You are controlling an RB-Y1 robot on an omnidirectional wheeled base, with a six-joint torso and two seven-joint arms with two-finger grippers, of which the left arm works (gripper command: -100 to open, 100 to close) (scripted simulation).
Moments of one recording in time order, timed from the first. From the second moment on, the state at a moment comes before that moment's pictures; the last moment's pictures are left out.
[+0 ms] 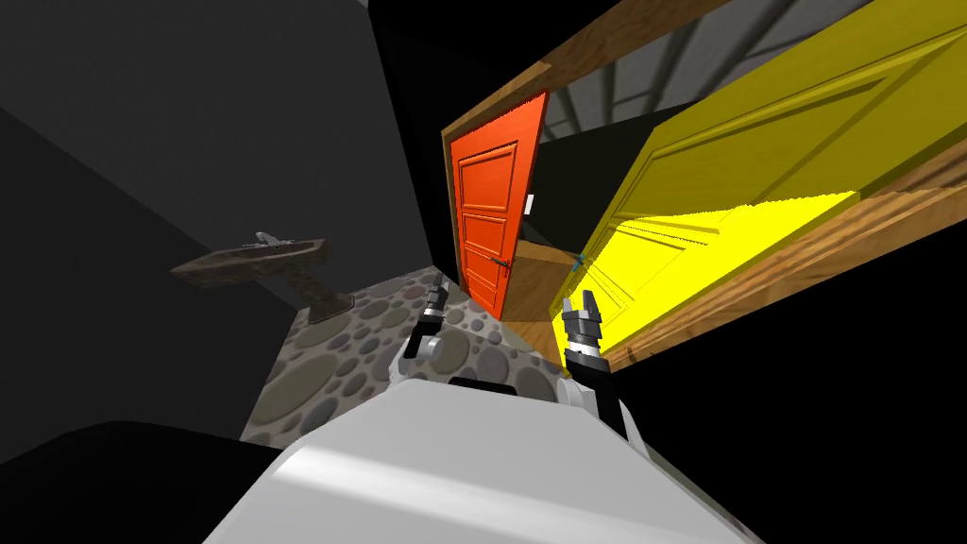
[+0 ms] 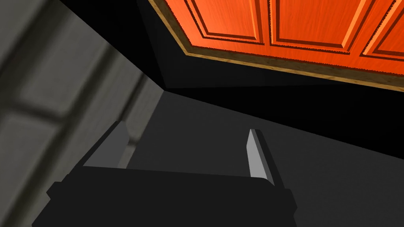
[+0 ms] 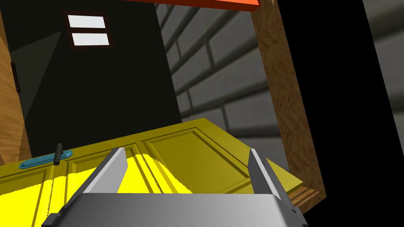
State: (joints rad) arm 0.21 0.08 -0.09 -1.85 0.17 -0.42 -0.18
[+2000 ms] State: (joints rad) arm -0.04 0.08 -0.22 -1.41 0.26 -0.42 -0.20
